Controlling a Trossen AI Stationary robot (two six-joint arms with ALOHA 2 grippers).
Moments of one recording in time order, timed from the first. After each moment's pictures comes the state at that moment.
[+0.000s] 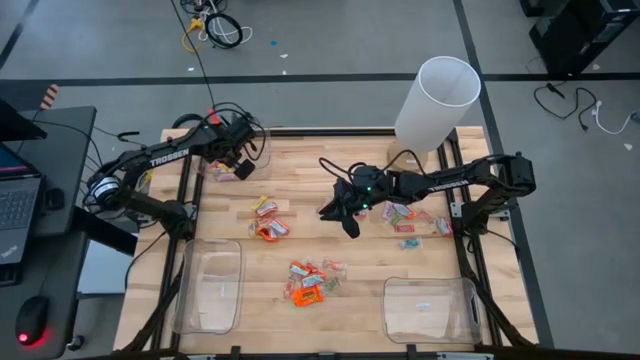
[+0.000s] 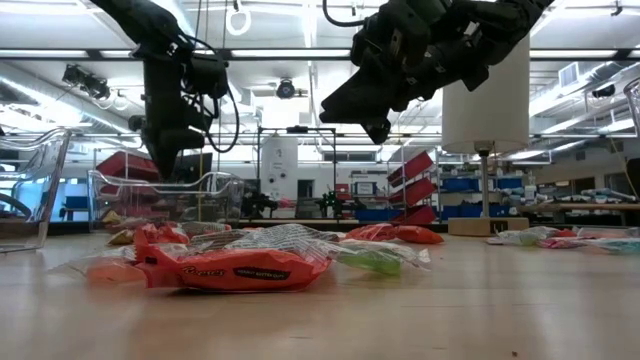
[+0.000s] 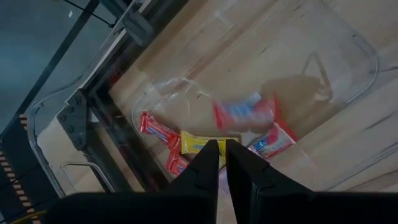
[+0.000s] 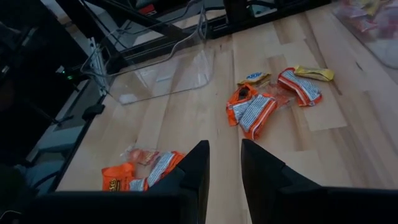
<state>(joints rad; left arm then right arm) 0.71 1.35 0.96 -0.93 -0.39 -0.11 -0.12 1.60 0.87 0.28 -0.34 0.25</state>
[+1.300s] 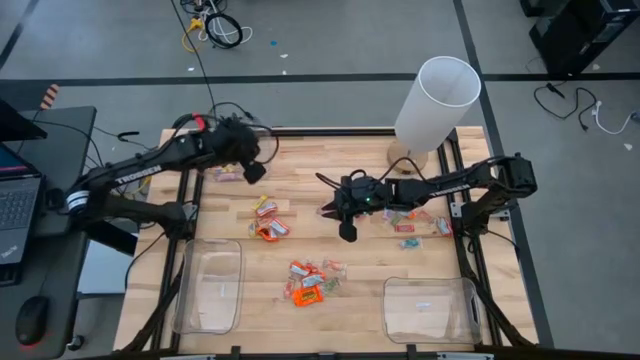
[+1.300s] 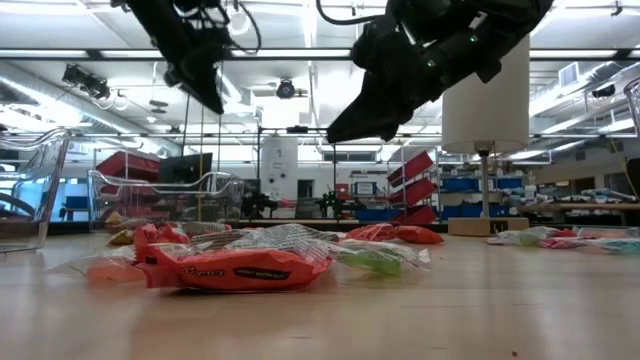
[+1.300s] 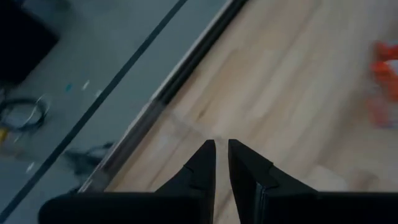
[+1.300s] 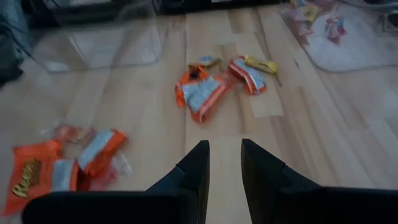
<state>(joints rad) 0.43 1.11 1.04 -0.72 -0.30 0.01 -0.05 1.60 0.87 0.17 -0.04 0.08</state>
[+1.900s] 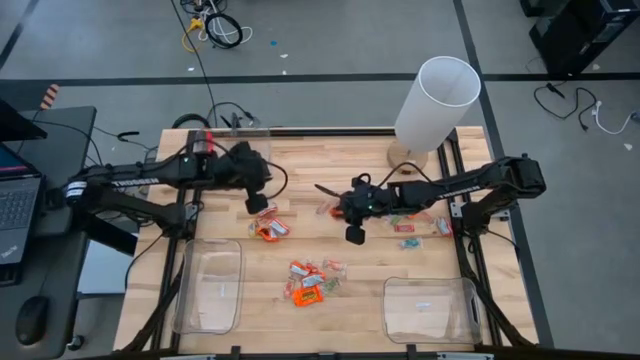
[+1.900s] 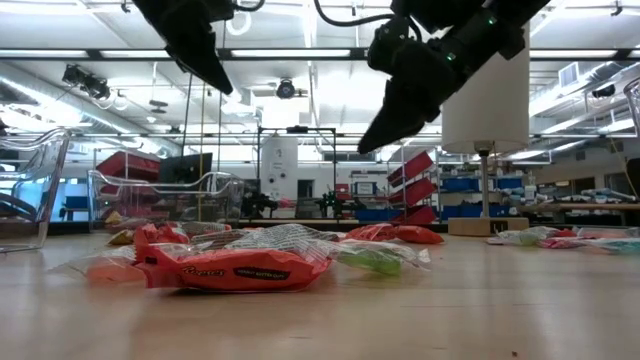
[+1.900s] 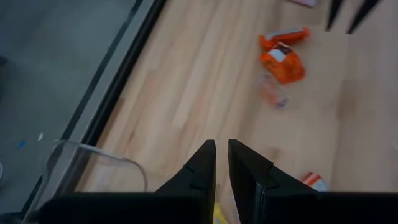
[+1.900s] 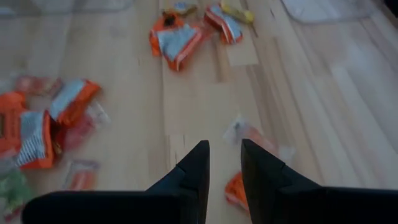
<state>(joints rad) 0.13 1.10 1.04 -0.73 -0.30 -0.01 0.01 1.53 0.90 -0.12 0.12 0.11</state>
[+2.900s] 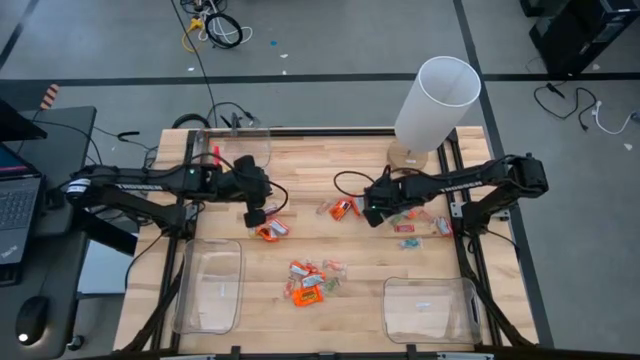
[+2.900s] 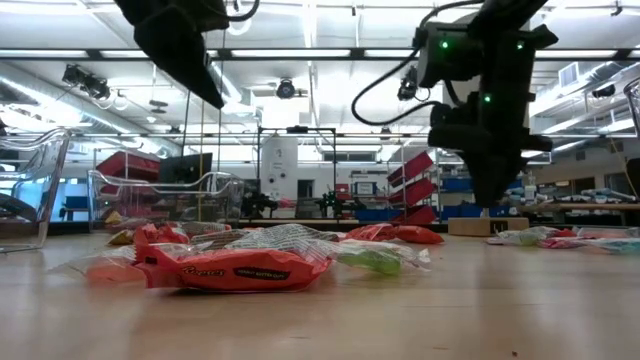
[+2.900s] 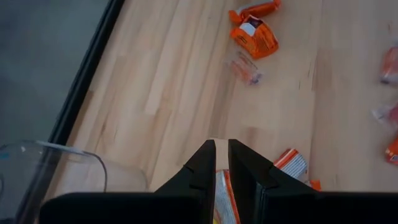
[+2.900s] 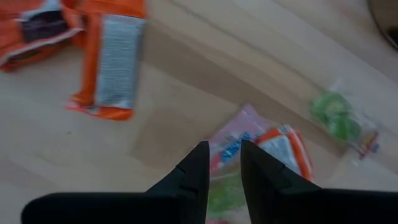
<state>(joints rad) 0.04 1.11 0.95 -0.70 -0.30 -0.03 -0.07 1.51 0.90 -0.86 0.25 0.99</state>
